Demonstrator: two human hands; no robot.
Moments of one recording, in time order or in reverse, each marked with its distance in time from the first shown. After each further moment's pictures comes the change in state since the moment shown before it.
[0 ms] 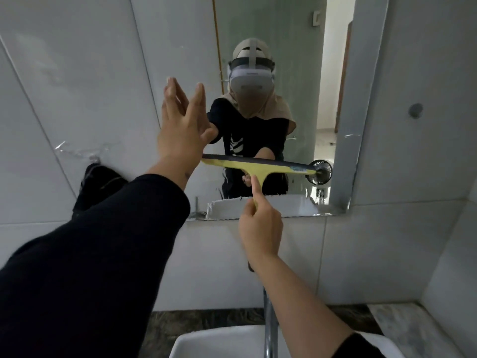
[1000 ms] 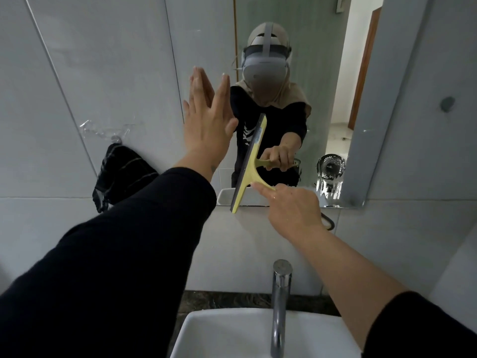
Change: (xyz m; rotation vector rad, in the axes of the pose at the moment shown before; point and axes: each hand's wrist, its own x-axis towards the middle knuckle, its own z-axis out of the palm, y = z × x) left_hand -0.014 -0.001 0.009 0.005 0.022 0.048; right_hand 0.023 0.002 -0.040 -0.971 -0.363 -0.545
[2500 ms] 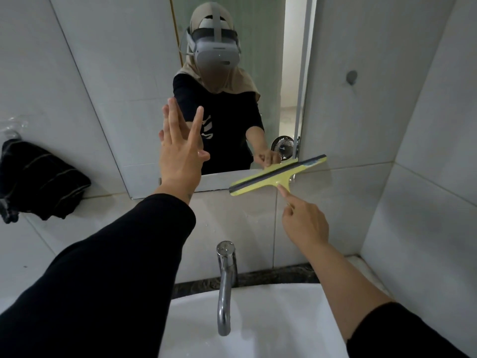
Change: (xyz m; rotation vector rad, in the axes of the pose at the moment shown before) left_hand -0.067 0.061 0.070 -0.081 -0.134 0.097; right_hand -0.093 0.114 0.049 0.496 -0.071 0.615
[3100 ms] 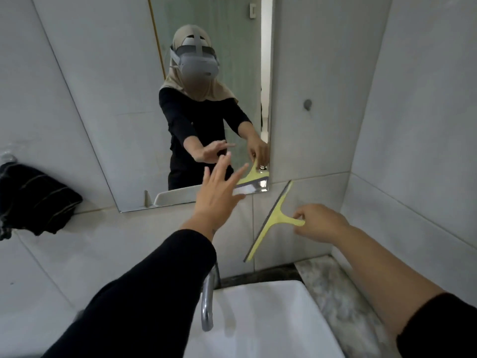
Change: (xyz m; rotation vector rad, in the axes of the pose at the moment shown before) left_hand -0.046 0.095 -0.007 -0.122 -0.287 0.285; right_hand -0.013 0.036 -0.102 -0.286 -0.341 0.029
